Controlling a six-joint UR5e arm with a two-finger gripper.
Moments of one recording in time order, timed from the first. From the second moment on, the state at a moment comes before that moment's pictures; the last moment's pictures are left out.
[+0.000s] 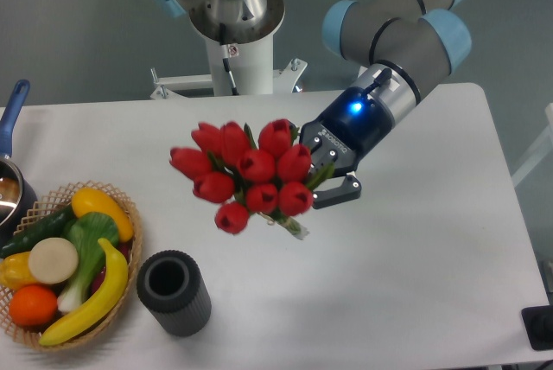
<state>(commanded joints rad) 2.69 -1.87 -1.70 -0.79 0.04 1.20</state>
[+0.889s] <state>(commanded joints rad) 2.51 -1.93 -1.64 -0.79 0.00 1.20</state>
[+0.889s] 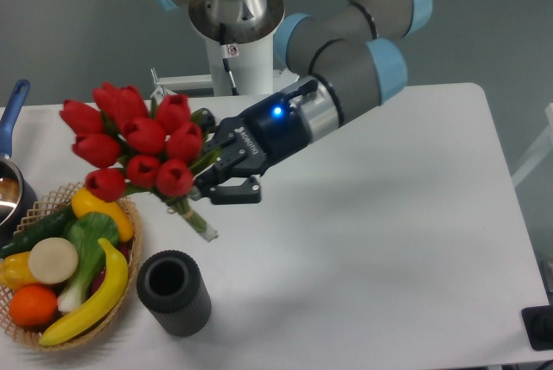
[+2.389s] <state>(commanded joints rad) 2.45 -2.09 -1.51 -0.79 -0.12 1.24</state>
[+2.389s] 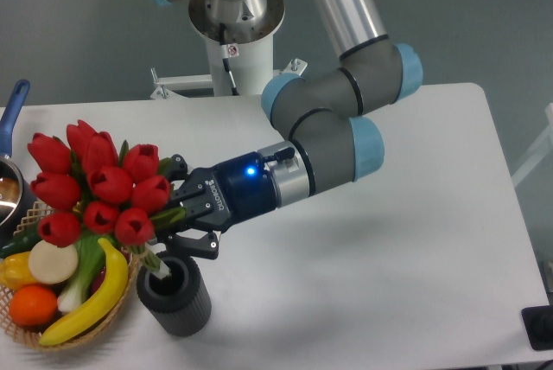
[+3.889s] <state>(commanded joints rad) 2.46 -2.13 -1.60 -0.78 -0.11 1.26</state>
